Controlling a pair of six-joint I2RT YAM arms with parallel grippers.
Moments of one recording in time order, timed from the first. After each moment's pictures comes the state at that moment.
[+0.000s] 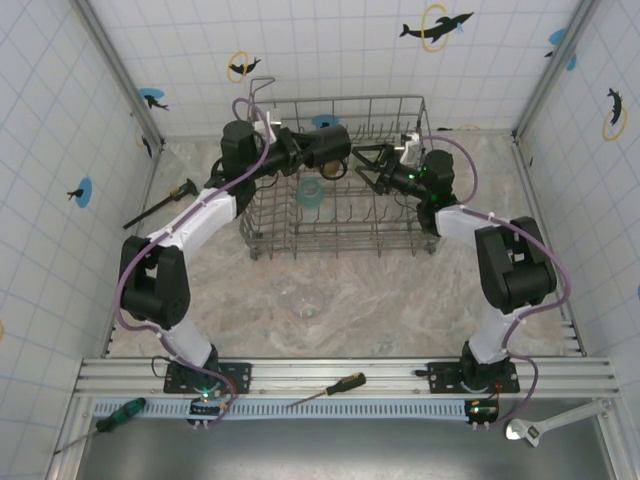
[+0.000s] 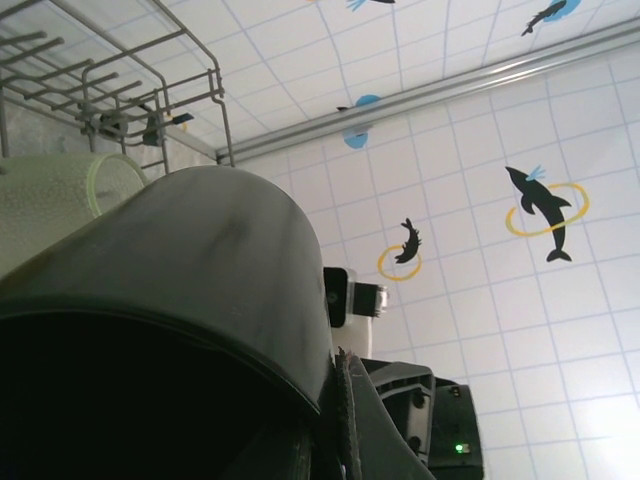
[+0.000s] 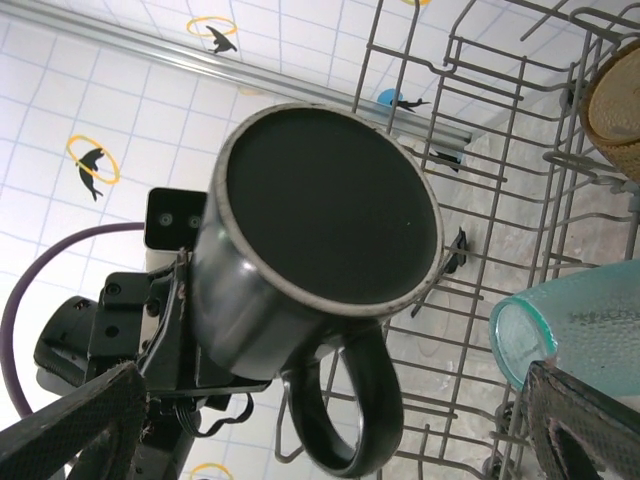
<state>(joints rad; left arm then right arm) -0.37 1.70 1.30 0.30 0.72 -1.18 0.32 1.80 1.02 0.86 -0.79 1.33</state>
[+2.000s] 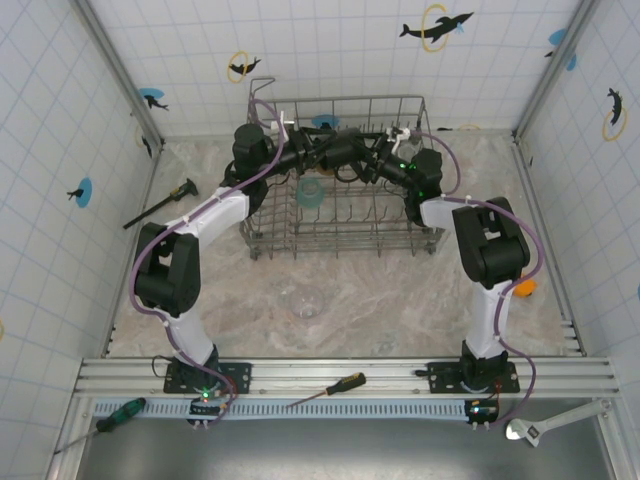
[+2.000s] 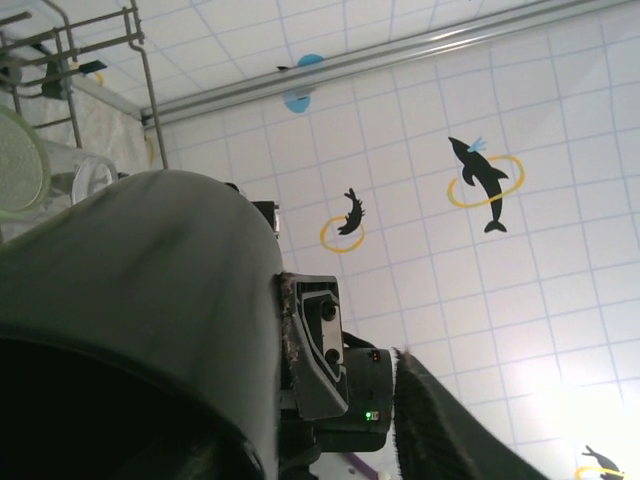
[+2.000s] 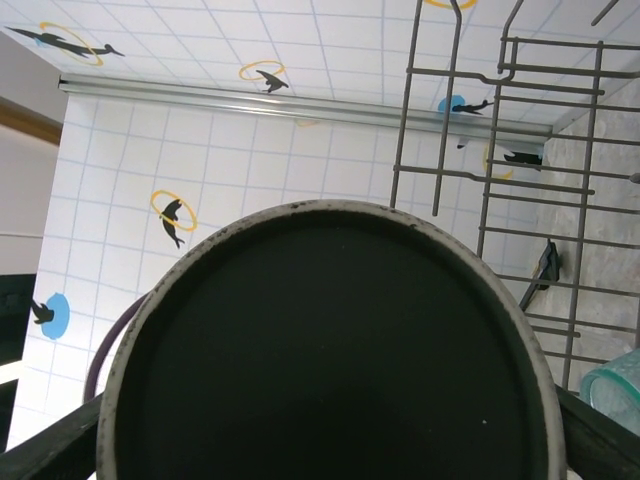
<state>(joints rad) -0.40 1.80 1.31 0.53 0.80 -1.34 0.33 2.02 1.17 1.14 -0.77 1.66</state>
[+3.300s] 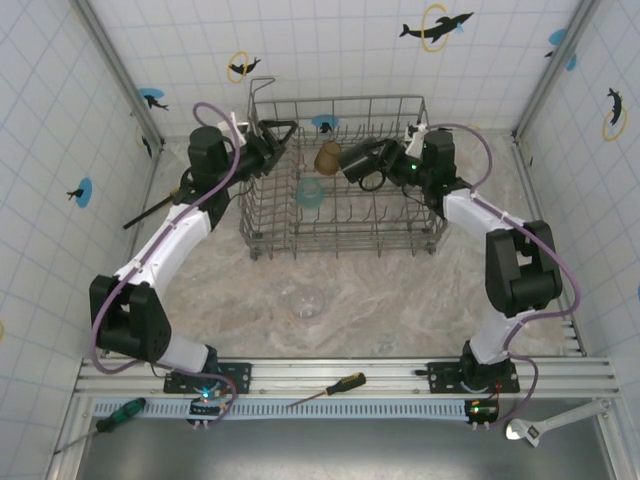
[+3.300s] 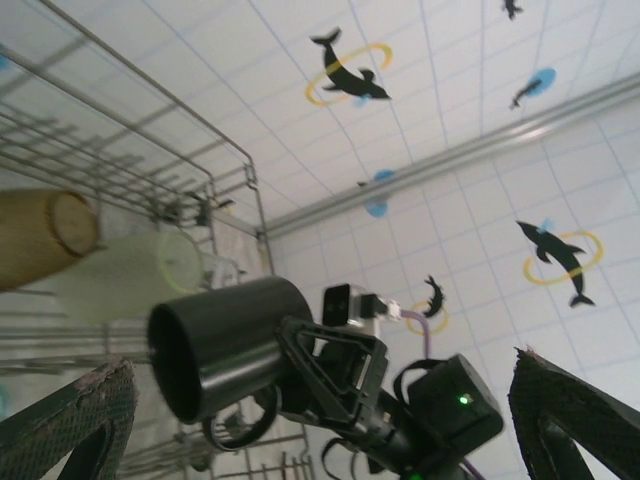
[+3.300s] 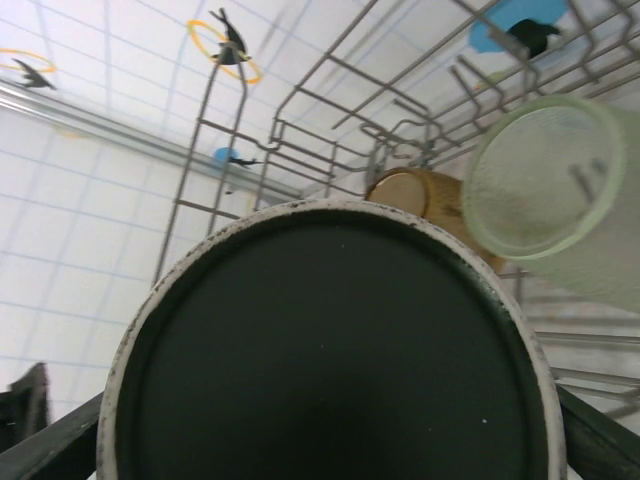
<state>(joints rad) -0.27 1.46 1.19 0.15 0.58 -1.05 0.28 1.75 1.20 0.24 -0.57 0.89</state>
